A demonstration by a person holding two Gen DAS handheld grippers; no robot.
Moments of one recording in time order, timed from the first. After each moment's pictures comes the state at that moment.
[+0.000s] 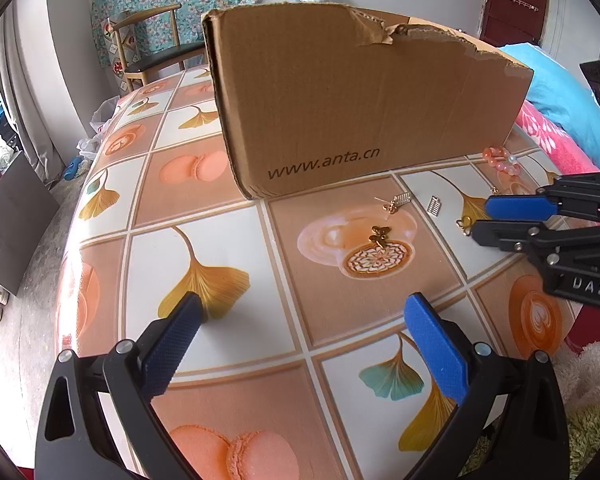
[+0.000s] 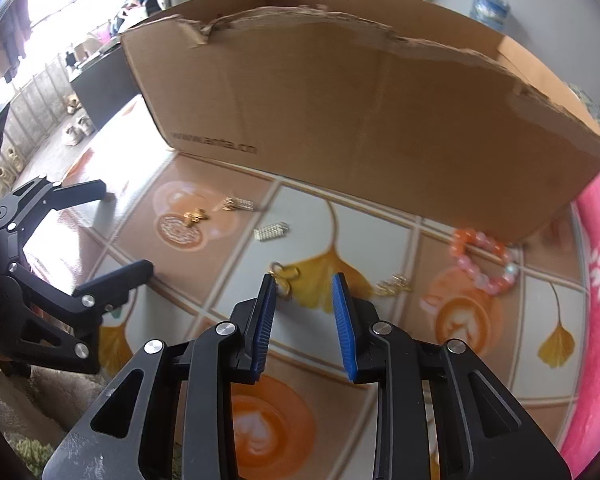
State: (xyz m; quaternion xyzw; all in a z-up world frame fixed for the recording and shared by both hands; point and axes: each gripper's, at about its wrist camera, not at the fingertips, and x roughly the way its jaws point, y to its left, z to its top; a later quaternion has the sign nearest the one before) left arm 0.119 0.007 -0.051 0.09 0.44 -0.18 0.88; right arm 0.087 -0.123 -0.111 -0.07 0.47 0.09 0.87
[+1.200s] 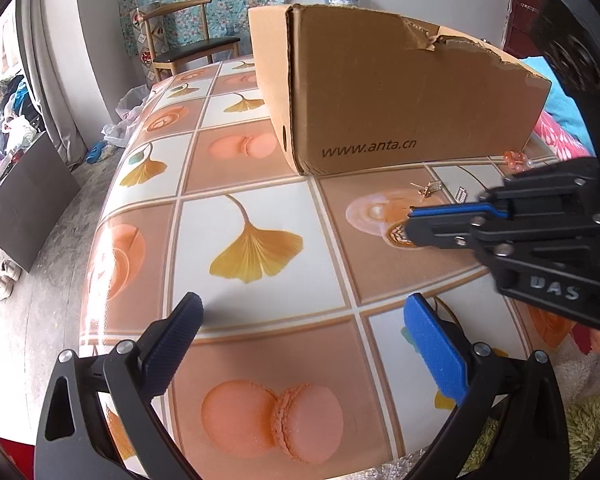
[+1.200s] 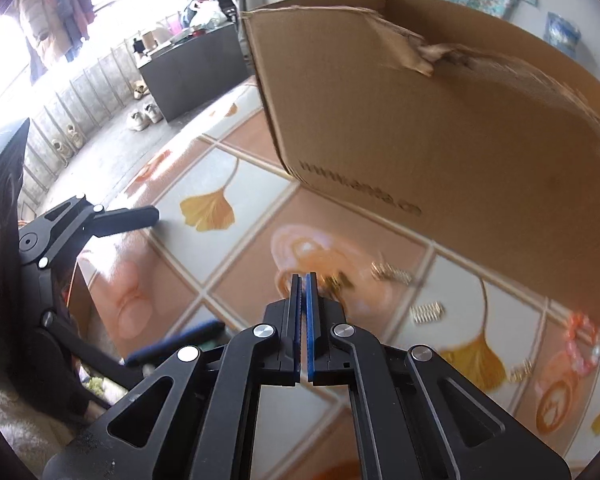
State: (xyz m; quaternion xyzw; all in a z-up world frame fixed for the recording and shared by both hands) left arm 0.104 0.036 -0.053 0.08 0.44 -0.14 0.88; right arm 0.099 -0.076 -0.103 -0.07 0.47 0.23 0.85
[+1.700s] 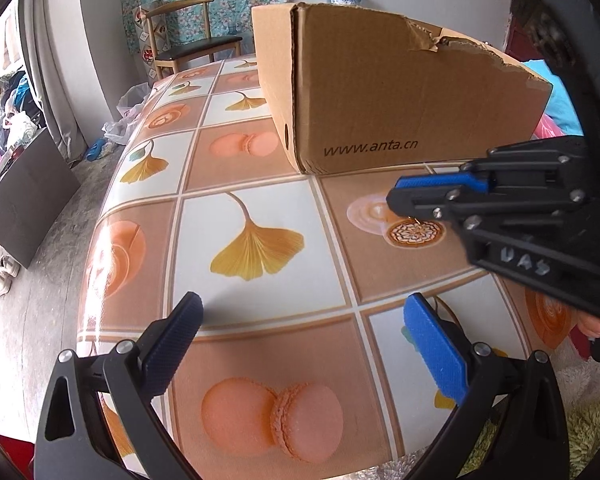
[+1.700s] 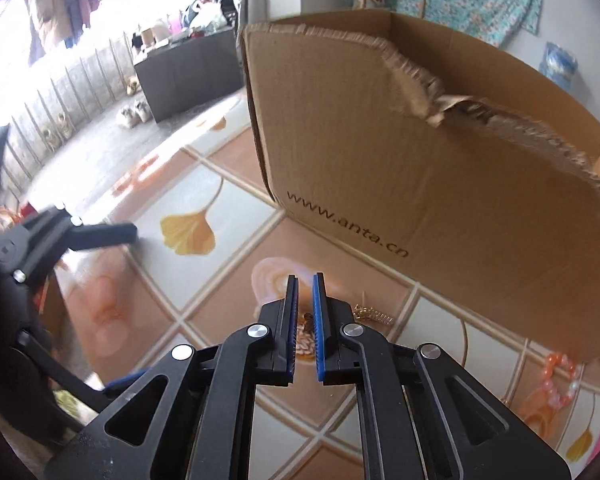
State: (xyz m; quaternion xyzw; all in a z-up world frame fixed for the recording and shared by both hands) left arm 0.104 0.037 -0.053 0.07 0.44 -0.14 0.89; right arm 0.106 -0.064 -0.109 -0.13 0.43 0.21 0.87
